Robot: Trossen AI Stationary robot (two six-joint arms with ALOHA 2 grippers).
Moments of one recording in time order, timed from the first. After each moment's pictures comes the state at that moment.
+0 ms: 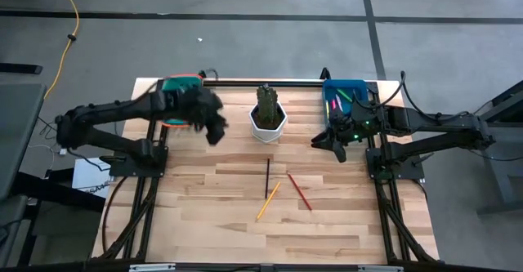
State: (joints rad) left arm 0.38 1.15 1.05 -0.74 0.01 -0.28; right arm -0.05 0.89 0.89 -0.47 -0.18 0.49
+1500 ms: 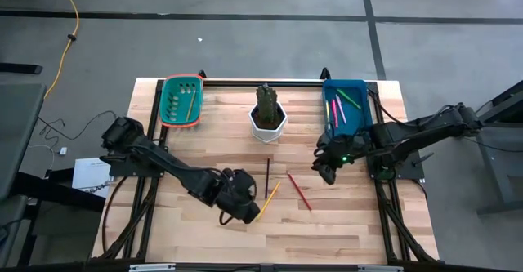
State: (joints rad) left arm -0.38 1.75 1.30 -0.61 -0.41 -1.11; right arm 0.22 1.08 0.88 -0.63 0.03 0.76
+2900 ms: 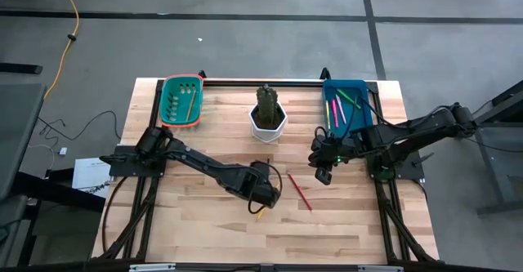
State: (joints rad) left arm -0.23 2.06 1.64 -0.93 -0.35 -1.29; right arm 0.20 1.16 0.89 -0.65 0.11 0.54
